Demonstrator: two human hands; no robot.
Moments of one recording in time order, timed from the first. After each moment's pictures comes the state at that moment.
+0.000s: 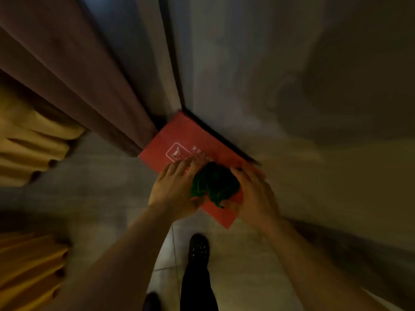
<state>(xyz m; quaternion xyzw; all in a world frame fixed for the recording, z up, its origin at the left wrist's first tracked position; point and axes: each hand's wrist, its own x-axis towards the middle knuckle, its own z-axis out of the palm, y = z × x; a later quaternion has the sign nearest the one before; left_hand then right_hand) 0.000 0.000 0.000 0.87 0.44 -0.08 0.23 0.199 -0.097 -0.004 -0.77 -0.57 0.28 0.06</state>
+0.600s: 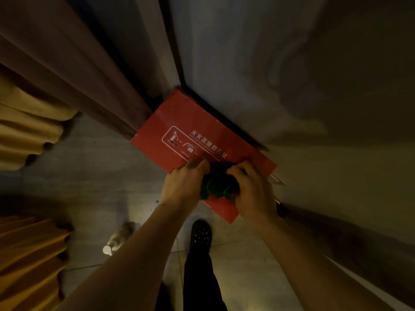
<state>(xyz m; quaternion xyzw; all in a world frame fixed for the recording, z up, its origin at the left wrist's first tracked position) 0.025 -0.013 -0.042 0.83 0.47 -0.06 0.29 0.188 -0.097 -0.050 -0.77 -0.58 0.26 0.10</state>
